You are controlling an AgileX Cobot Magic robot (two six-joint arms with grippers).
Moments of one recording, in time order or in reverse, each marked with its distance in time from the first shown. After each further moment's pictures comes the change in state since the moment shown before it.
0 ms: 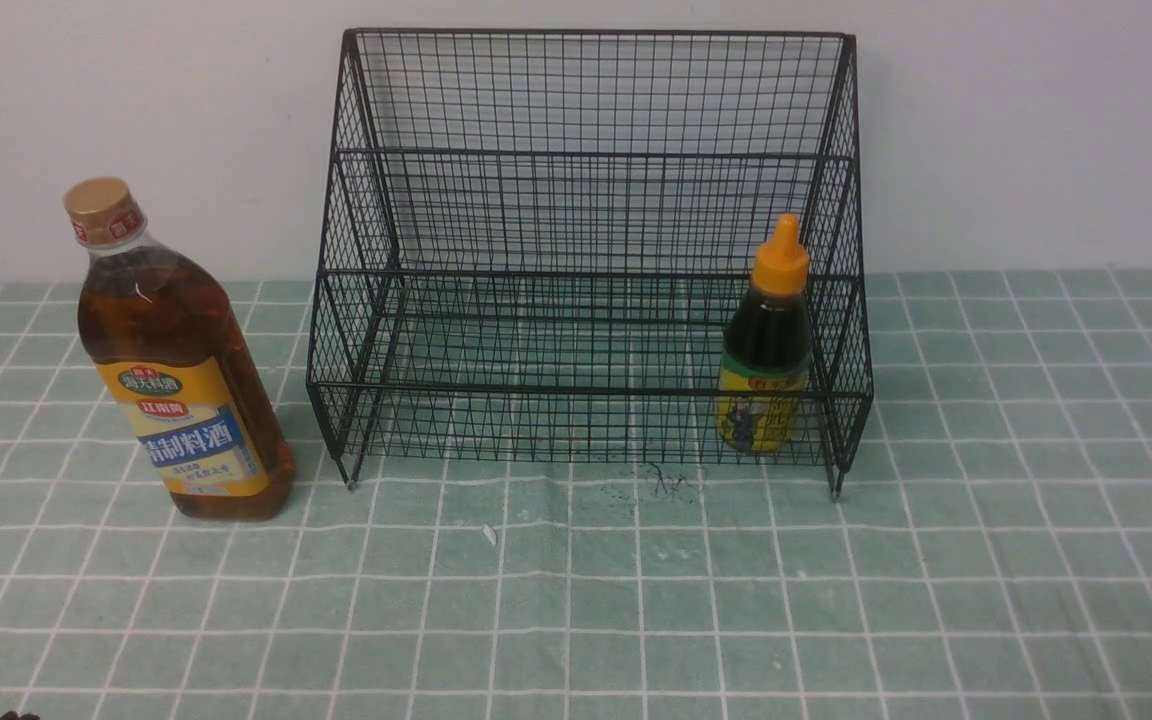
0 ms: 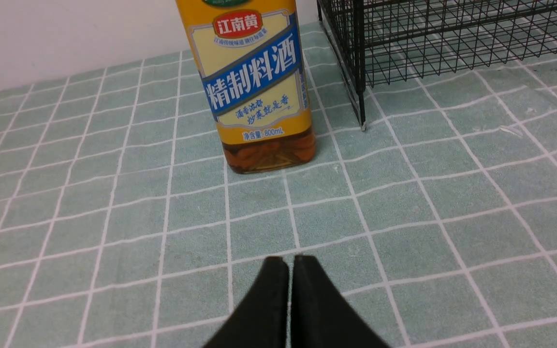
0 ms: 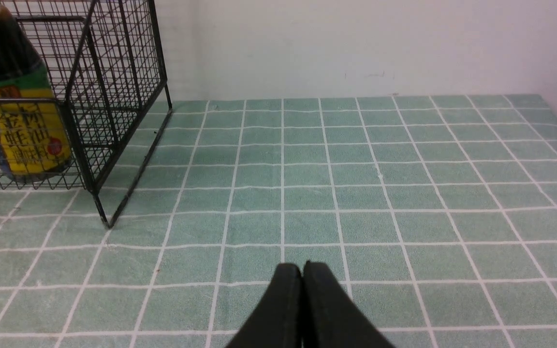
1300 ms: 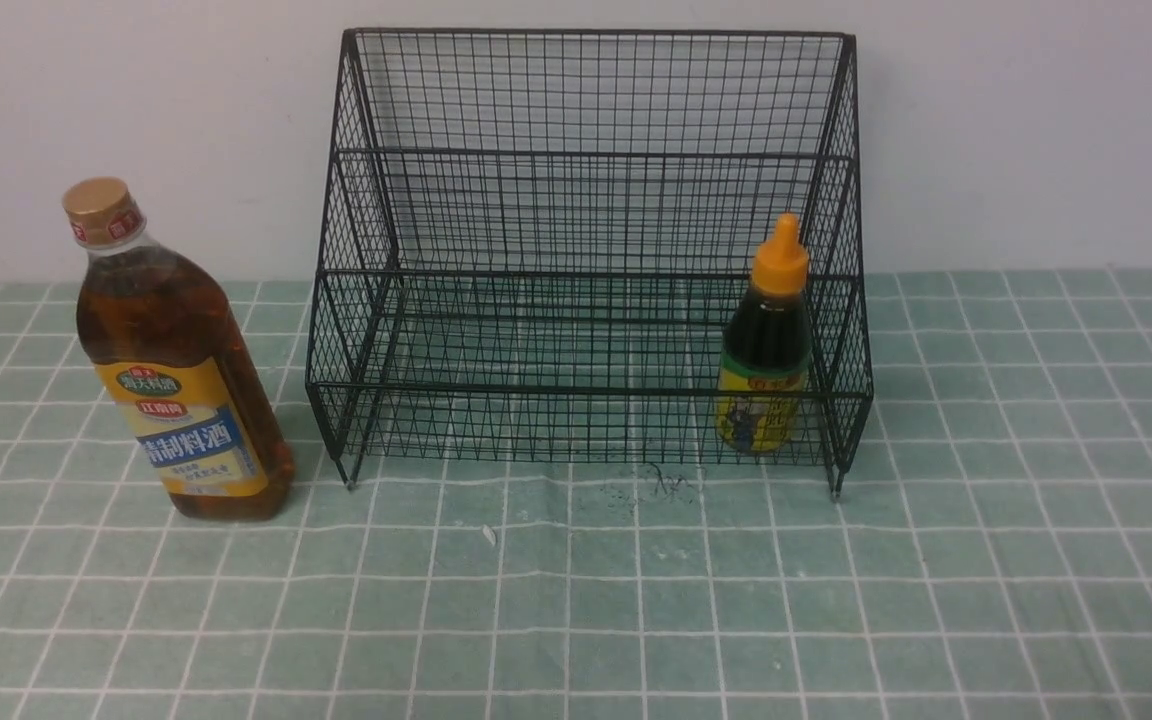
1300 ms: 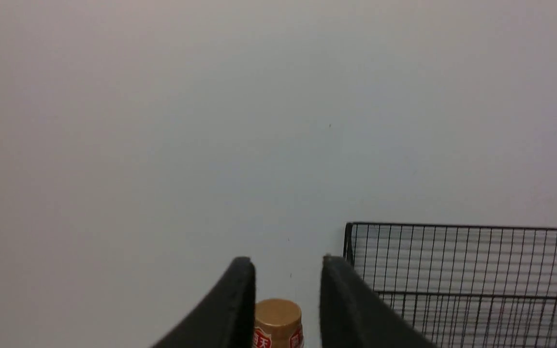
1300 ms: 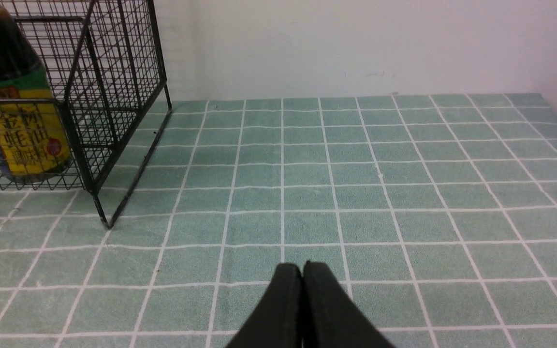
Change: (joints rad) right arm 0.000 0.000 0.000 0.000 0.000 0.003; left arm 0.000 0.637 -0.489 -0.041 -0.593 -0.154
